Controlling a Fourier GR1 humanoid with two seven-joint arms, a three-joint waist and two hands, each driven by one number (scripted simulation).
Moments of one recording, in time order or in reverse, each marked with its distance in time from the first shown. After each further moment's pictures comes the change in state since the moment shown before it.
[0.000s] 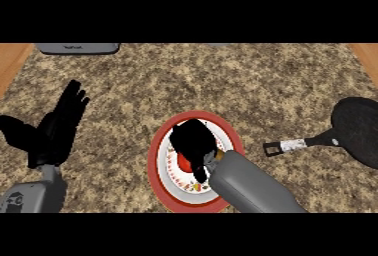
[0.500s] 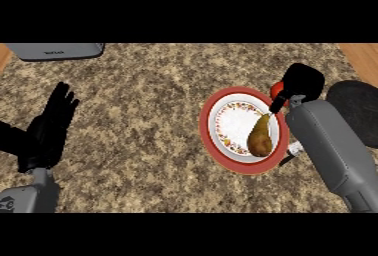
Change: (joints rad) left arm 0.022 0.010 0.035 -0.012 0.001 0.022 -0.006; right arm -0.094 -0.285 -0.501 0.218 0.043 -0.210 0.591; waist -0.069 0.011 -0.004
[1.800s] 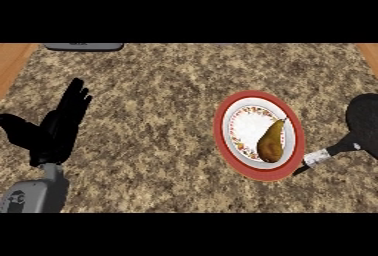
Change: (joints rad) left arm -0.034 -0.013 -0.044 0.009 -0.002 -0.032 0.011; right arm -0.317 -0.294 -0.297 0.387 0.456 -0.170 0.356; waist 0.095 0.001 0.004
